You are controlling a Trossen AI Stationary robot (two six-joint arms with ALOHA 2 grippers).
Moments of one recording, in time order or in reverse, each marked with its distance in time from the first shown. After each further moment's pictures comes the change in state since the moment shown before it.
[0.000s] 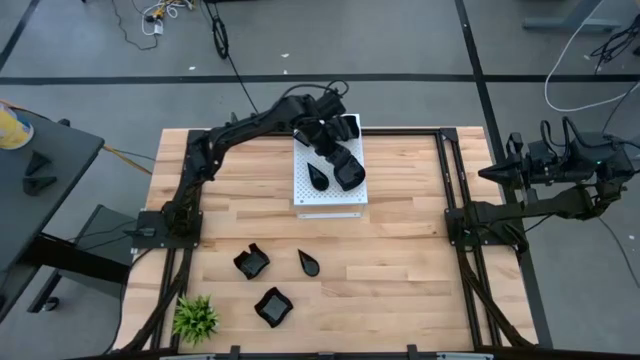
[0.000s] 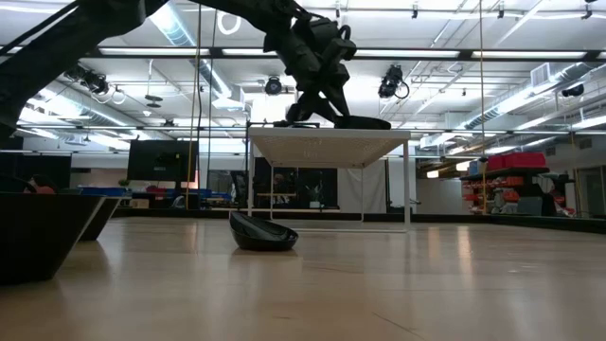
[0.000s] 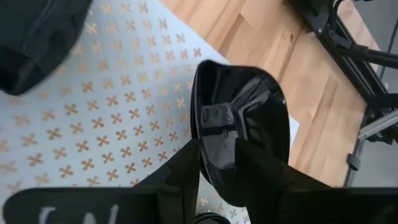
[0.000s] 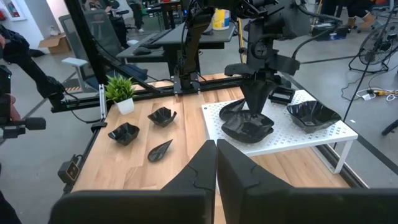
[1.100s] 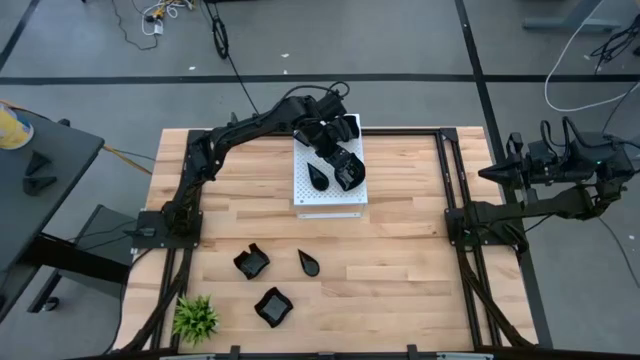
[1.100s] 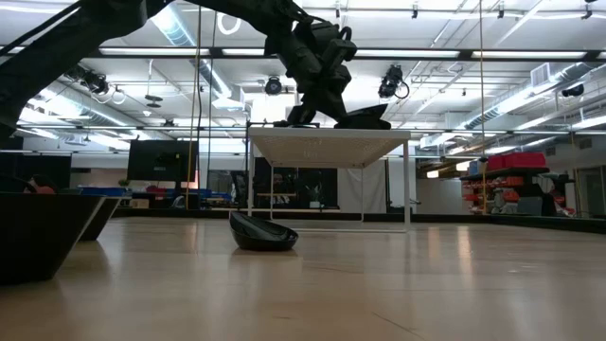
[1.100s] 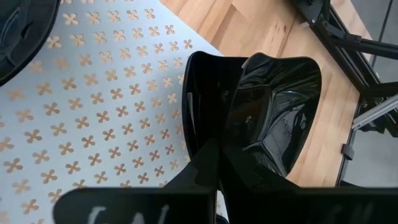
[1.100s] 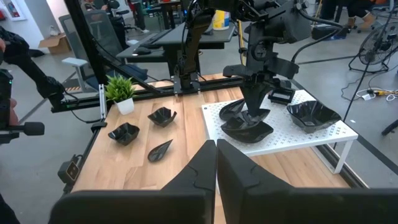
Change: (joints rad) left arm 0.000 0.011 -0.001 -0.003 0.039 0.026; right arm 0.000 0.000 0.000 0.000 0.000 0.000
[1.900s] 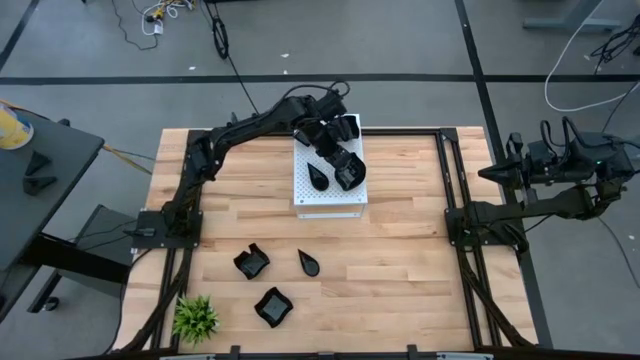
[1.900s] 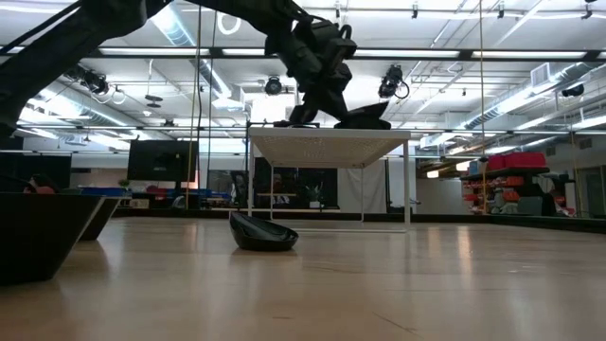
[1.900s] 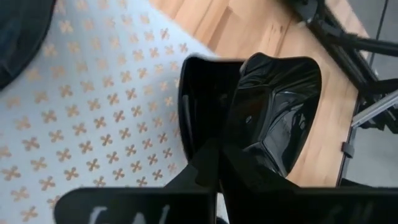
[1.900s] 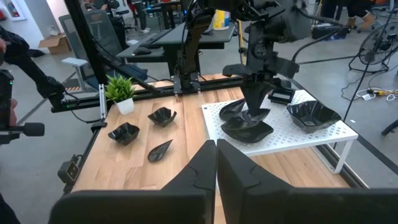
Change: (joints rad) left arm 0.000 -0.002 0.001 0.011 0.006 0.021; right arm 0.000 0.000 0.000 0.000 0.000 0.000
